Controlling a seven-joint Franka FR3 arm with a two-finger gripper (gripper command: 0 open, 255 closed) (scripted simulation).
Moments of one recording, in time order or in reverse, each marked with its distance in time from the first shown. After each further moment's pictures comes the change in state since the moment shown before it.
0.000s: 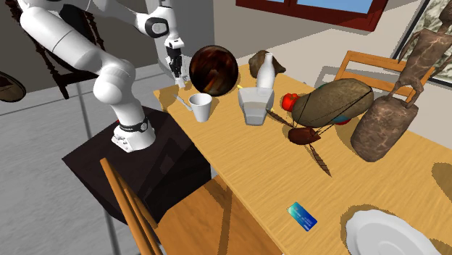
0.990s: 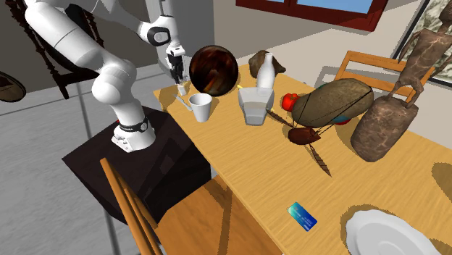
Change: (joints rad) arm -0.053 0.079 0.106 -0.039 0.027 0.130 0.000
